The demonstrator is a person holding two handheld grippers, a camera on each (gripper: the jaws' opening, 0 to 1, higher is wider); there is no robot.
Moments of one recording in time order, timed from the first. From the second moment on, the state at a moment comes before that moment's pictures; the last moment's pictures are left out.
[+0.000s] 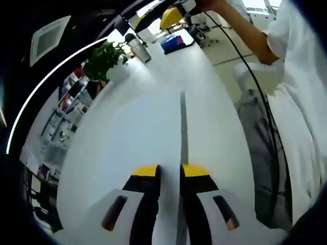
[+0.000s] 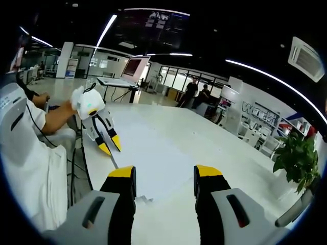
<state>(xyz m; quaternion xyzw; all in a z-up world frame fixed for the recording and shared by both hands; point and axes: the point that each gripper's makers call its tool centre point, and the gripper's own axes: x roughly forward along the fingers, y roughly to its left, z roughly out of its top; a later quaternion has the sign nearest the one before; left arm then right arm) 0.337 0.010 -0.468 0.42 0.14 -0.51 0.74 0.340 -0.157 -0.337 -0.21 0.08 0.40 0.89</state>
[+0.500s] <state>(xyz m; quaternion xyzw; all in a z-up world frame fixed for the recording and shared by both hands) 0.339 0.012 -0.445 0.35 0.13 -0.52 0.77 0.342 -0.159 -0.335 -0.21 0.08 0.40 0.89</state>
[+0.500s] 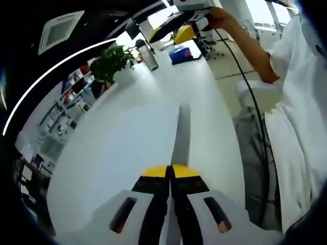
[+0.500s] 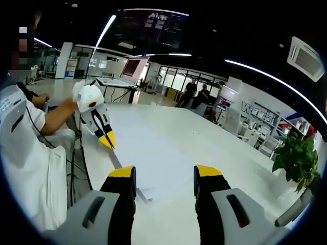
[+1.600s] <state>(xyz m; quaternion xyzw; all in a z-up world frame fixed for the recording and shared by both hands) 0.326 0.036 -0.380 0.22 0.13 -0.49 0.83 0.343 -0.157 -0.338 -0.21 0.08 0.40 0.89</state>
